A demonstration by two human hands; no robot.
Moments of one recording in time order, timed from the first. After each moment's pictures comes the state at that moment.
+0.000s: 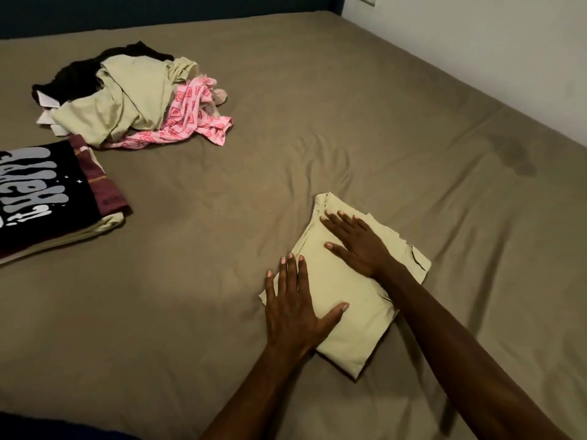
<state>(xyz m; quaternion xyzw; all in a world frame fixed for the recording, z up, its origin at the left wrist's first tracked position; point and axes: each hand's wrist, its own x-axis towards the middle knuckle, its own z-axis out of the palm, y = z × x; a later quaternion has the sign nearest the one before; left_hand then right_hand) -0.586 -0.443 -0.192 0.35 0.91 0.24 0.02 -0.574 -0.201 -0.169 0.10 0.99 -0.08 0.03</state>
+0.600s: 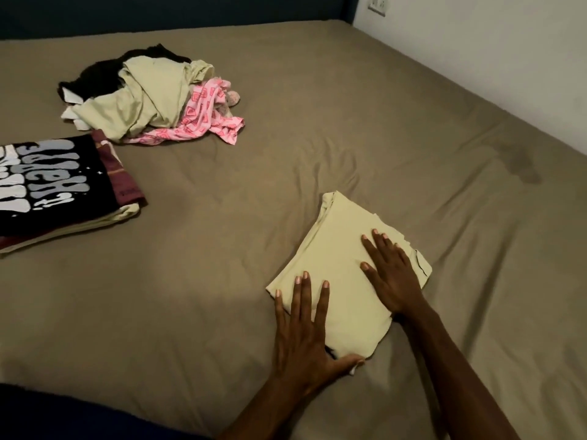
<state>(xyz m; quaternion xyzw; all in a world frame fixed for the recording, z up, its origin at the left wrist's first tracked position) -0.532 -0.485 -0.183 0.44 0.86 0.26 0.02 -0.482 -0.217 -0.183 0.22 0.97 -0.12 -0.06</state>
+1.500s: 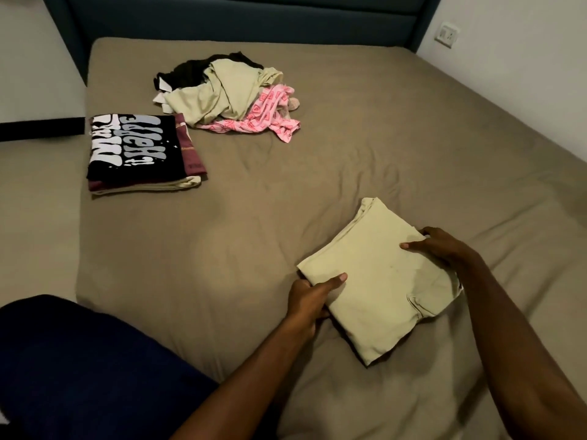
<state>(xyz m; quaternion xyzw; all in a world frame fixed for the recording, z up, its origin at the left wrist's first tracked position) -0.566 -0.473 -0.167 -0.14 0.58 0.72 0.36 -0.549 -0.139 -0.110 0.39 0.82 -0.40 0.09</state>
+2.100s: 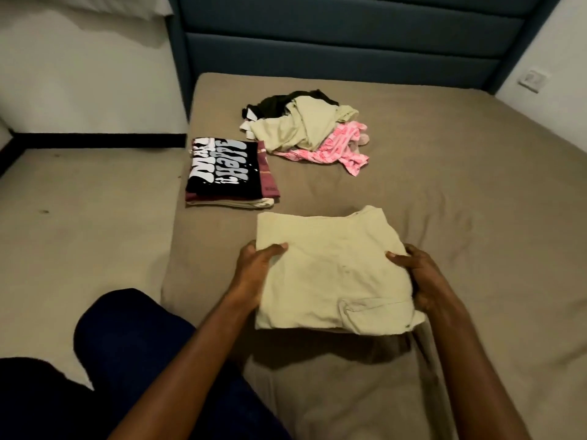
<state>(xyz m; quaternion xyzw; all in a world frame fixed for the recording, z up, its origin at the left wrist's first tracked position) -0.695 -0.647 -0.114 -0.12 0.57 0.80 0.16 -0.630 -0.333 -0.091 0.28 0.64 -0.71 0.00</state>
